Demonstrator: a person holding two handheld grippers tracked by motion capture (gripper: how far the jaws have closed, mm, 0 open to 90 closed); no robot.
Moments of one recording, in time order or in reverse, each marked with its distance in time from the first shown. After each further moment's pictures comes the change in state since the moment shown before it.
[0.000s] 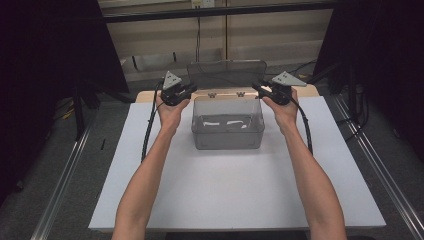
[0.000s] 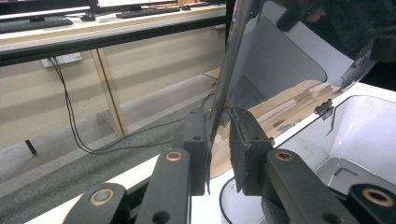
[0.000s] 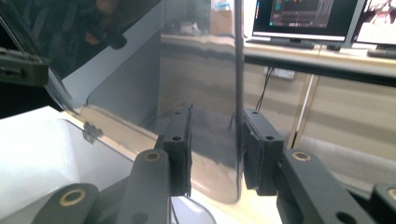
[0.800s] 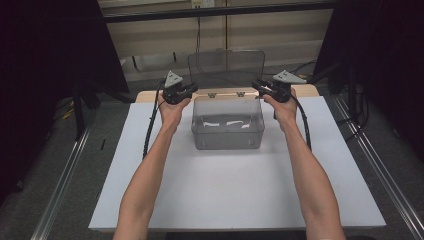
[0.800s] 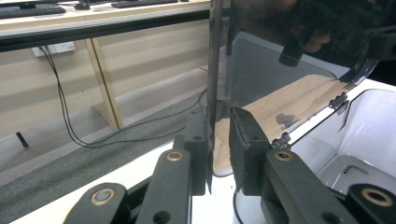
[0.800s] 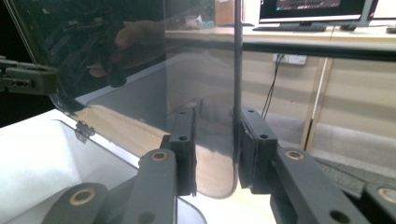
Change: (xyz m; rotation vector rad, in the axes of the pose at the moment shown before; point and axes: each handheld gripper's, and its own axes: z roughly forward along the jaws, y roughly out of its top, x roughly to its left) left arm 0.009 -0.009 0.015 0.025 -0.024 -0.017; right arm -0.015 -0.009 0.014 0.027 0.041 0.084
